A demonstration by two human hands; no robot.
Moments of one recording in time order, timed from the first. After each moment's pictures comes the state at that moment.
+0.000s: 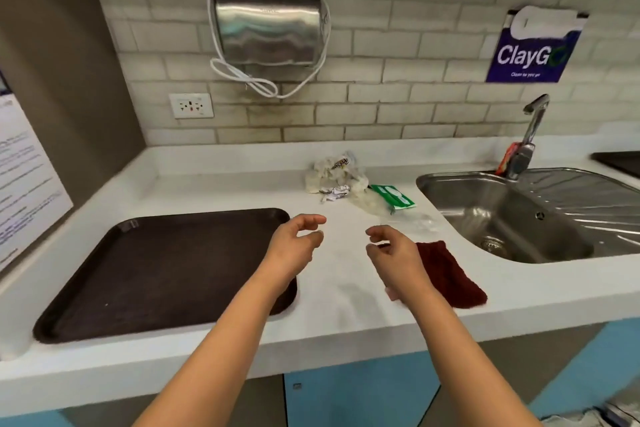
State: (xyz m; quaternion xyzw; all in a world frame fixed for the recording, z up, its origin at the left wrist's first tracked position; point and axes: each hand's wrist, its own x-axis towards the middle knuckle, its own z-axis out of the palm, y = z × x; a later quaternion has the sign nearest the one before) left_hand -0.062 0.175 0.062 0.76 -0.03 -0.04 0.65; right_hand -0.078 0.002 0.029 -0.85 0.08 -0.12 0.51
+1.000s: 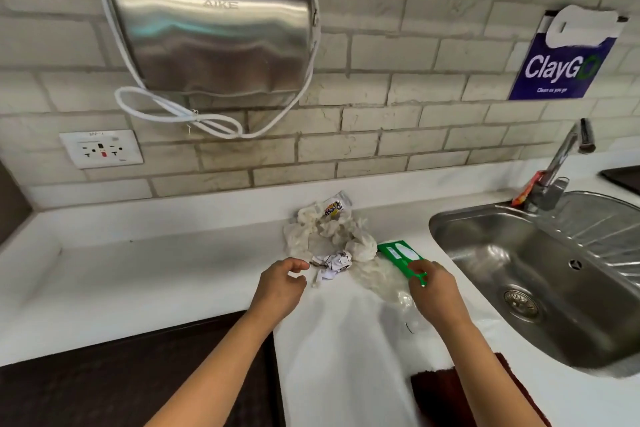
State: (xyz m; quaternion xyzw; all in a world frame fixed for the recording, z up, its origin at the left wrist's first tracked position) left_hand 0.231 0.164 0.000 0.87 -0.06 -0.06 0.49; right_hand 0.163 -0.080 0.001 -0.91 0.22 -0.14 0.32
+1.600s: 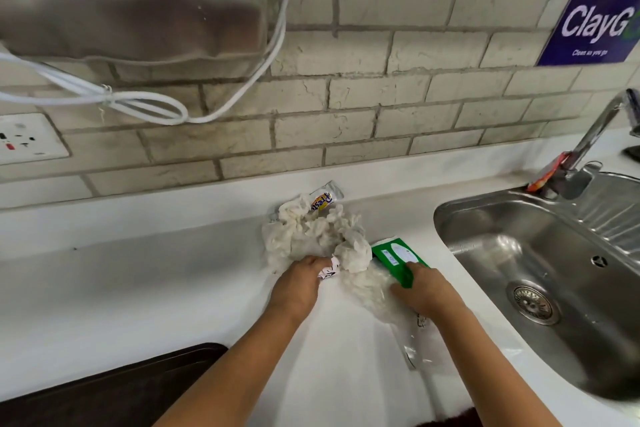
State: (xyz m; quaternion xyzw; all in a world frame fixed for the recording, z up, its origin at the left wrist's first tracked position) left_hand 0.312 0.084 -0.059 0.94 -0.23 -0.04 0.25; right_hand 0.246 -0.130 -0.040 -0.95 0.23 0.09 0.18
